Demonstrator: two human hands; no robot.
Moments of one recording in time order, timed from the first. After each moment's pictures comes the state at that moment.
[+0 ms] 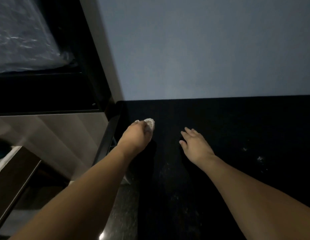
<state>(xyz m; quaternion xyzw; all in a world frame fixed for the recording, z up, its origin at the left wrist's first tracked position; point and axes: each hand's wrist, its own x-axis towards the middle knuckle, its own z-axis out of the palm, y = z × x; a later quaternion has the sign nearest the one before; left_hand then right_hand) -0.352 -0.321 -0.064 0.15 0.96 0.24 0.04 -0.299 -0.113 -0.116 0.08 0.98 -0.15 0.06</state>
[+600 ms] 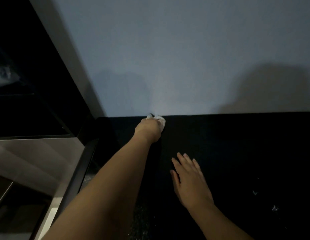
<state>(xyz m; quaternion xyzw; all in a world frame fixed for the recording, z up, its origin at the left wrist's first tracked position) -0.526 -0.188 -0.099 0.17 0.97 0.08 0.14 -0.331 -0.101 -0.139 0.09 0.98 -0.18 0.03</state>
